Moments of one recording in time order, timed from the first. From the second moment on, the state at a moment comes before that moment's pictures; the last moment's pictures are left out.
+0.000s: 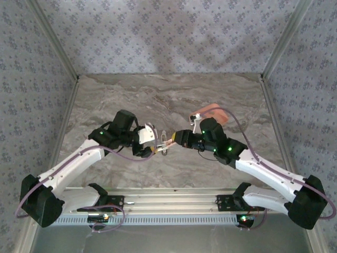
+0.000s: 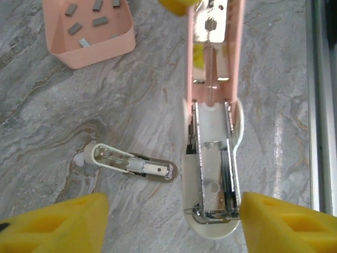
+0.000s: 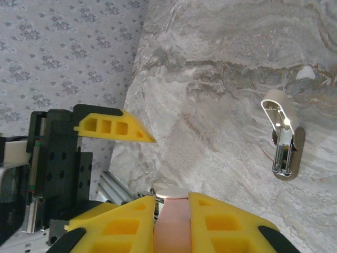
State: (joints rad) left arm -0.64 1.13 0.89 -0.61 0.47 0.63; right arm 0.80 1.05 0.78 -0.18 -0.24 0.90
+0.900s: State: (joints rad) left arm -0.81 1.25 0.87 -0.42 0.35 0.50; right arm 0.84 1.13 0.83 -0.27 -0.15 0.84
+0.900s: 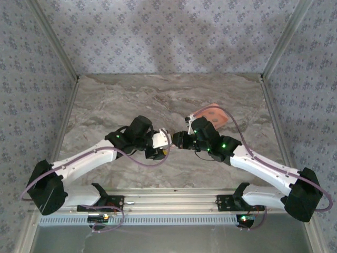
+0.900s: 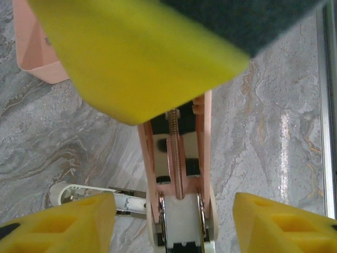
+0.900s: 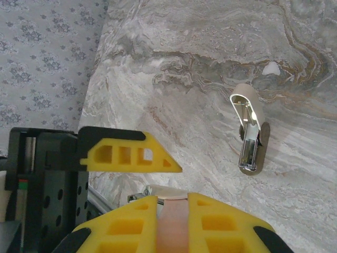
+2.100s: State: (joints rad) left arm -0.82 1.06 0.62 -0.29 -0.19 -0.49; right arm 0.72 1.03 0.63 -0.18 -0.04 0.80
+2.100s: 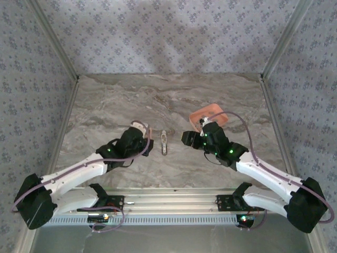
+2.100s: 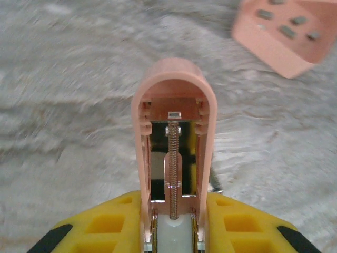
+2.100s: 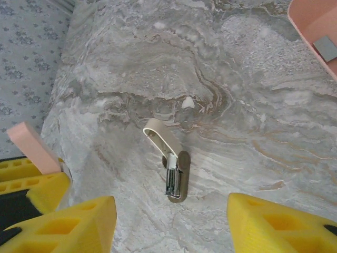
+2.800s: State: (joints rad) left arm -0.85 1.26 0.57 -0.33 -0.35 -0.91; right arm 0.72 1.08 0.60 -0.11 -0.04 0.82
